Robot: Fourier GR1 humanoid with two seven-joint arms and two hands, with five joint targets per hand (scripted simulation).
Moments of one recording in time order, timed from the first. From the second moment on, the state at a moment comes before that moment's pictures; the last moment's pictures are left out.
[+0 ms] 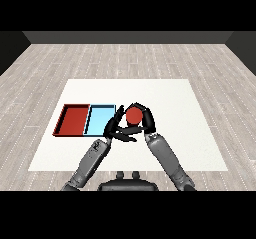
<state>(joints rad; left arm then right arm) -0.32 0.00 -0.41 -1.41 0.17 0.21 -0.06 -0.44 0.00 0.40 -1.65 0.16 -0.38 0.10</state>
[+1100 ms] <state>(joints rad) -0.35 0.01 -0.43 -1.44 0.14 0.49 0.06 -0.55 0.00 0.54 -1.57 0.07 -0.52 0.05</state>
